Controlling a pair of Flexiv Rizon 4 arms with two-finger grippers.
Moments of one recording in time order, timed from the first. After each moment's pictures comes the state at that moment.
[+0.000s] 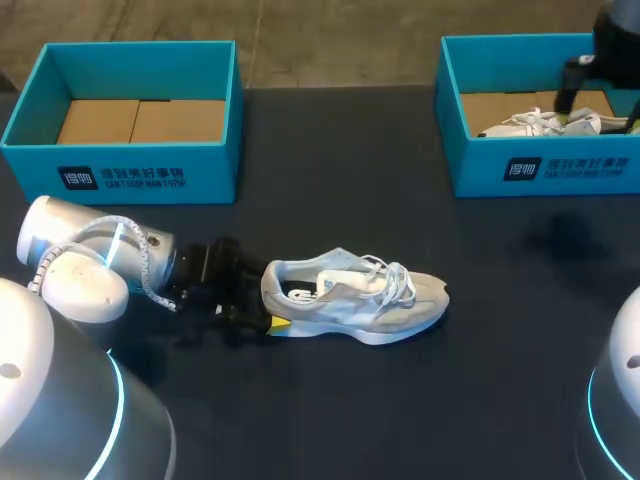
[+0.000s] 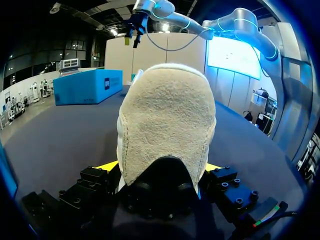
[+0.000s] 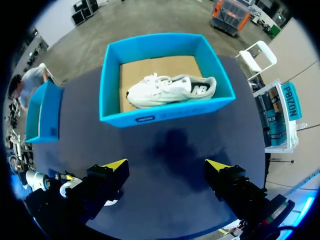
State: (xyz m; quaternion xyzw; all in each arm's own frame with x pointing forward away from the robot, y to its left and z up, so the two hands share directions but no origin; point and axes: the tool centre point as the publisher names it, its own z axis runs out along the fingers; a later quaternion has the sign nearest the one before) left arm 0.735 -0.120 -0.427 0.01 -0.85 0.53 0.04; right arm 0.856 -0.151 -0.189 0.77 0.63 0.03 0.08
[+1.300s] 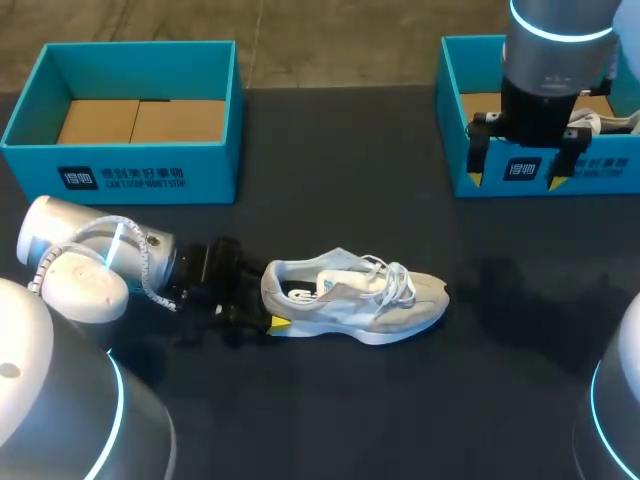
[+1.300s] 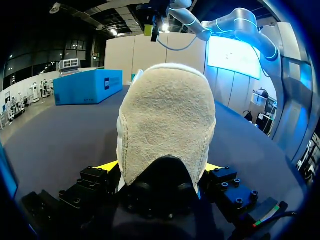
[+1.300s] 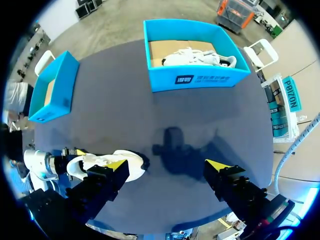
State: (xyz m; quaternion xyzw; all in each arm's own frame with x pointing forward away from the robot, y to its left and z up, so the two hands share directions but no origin) left arm 0.735 -0.119 -0.427 0.01 -0.85 0.53 0.04; right arm 0.764 -0.026 -0.193 0.76 0.64 0.02 0.07
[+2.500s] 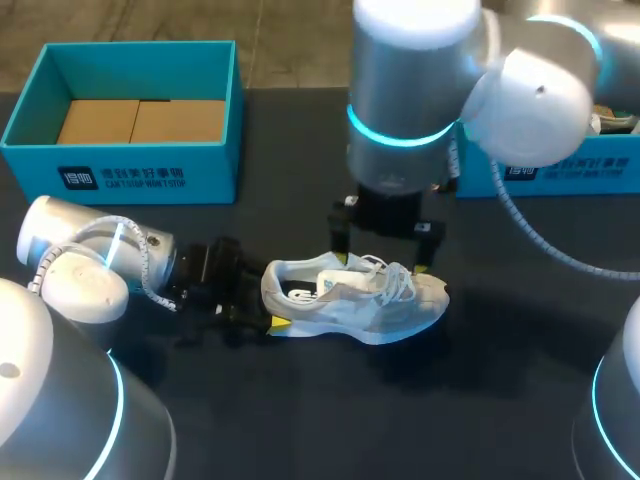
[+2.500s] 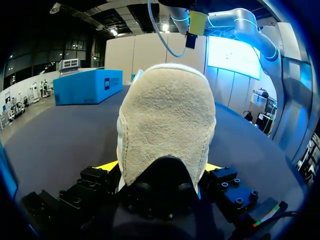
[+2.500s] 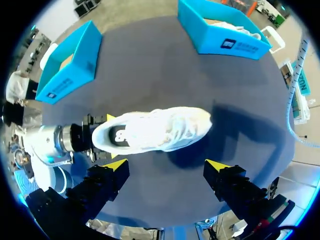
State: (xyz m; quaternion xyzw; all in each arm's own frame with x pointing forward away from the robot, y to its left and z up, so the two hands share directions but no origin) left arm 0.735 -0.120 -0.427 0.01 -0.85 0.53 0.04; right arm 0.676 0.163 -0.253 0.77 0.64 0.03 0.02
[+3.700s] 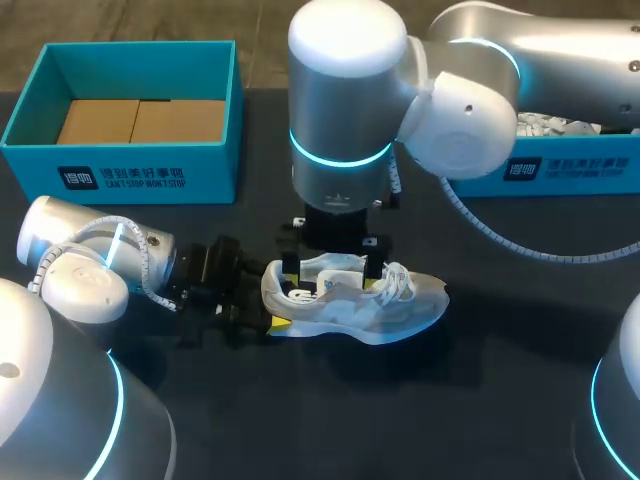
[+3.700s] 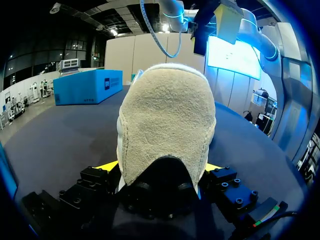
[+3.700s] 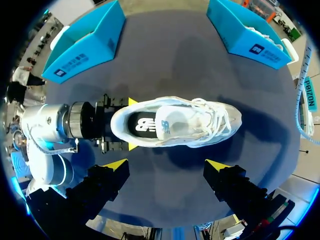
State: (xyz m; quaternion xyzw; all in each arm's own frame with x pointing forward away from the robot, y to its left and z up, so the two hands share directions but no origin) left arm 0.735 -0.119 -0.427 0.01 -0.85 0.53 0.04; right arm 0.673 0.220 -0.275 0.74 0.68 0.03 0.00
